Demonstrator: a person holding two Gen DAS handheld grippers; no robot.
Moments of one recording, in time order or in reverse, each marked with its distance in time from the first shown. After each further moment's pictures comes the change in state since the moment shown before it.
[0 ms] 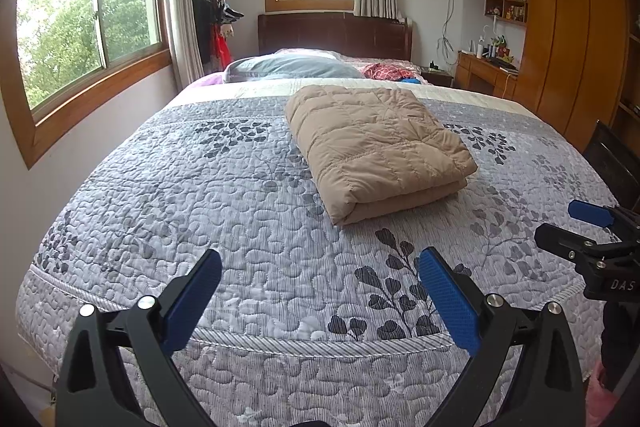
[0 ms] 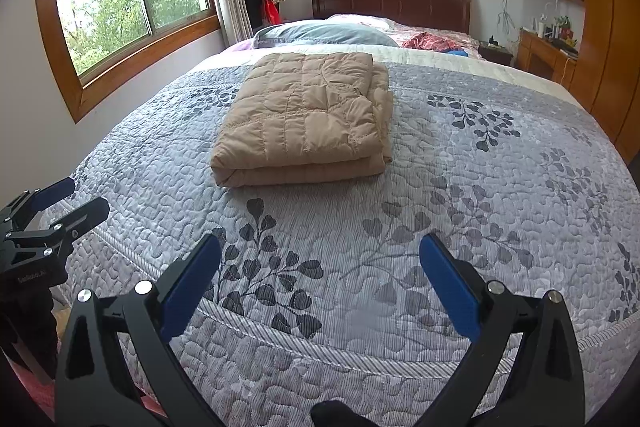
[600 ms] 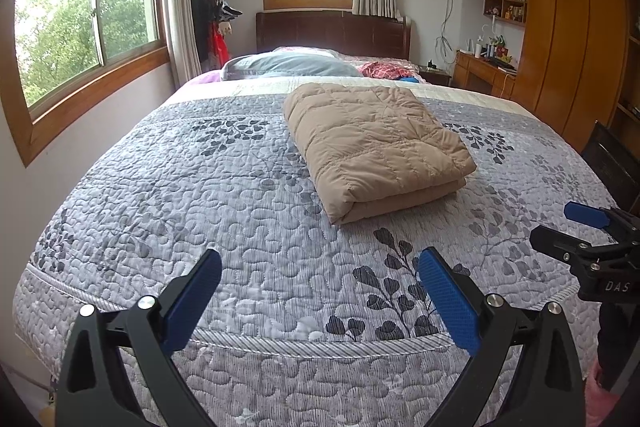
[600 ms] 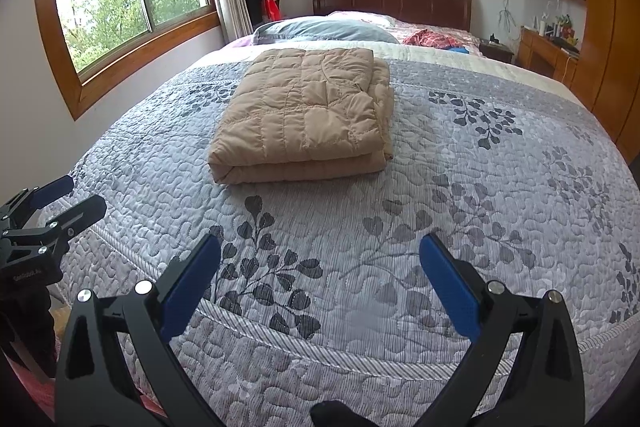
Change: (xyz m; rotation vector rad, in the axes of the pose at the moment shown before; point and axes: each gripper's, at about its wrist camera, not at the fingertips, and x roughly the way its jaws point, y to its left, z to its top) left arm 0.003 0.001 0.000 -0.001 0.004 -0.010; right arm 0.004 -0.002 0.000 -0.005 0.009 0.003
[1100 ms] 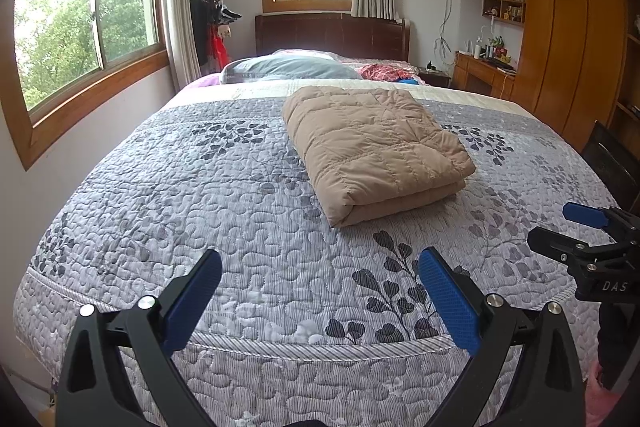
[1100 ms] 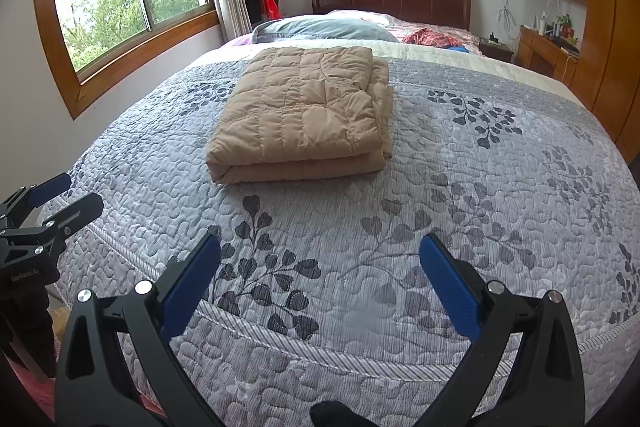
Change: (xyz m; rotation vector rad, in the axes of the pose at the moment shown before) left arm 0.000 -0.002 0.000 0.008 -0.008 -0.001; right arm 0.002 -0.002 0.000 -0.002 0.004 -0.001
